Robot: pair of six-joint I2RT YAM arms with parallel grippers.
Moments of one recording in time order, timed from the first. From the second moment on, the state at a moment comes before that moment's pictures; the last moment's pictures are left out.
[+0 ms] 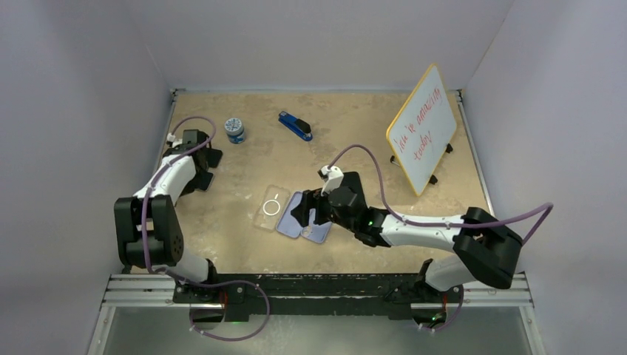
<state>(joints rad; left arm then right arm) 0.07 1.51 0.99 -0.75 -0.73 -0.24 1.03 1.43 0.66 0.31 0.12 0.64</state>
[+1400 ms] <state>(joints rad) 0.17 1.48 1.00 -0.68 -0.34 -0.42 1.02 1.28 0.51 0.46 0.35 0.53</state>
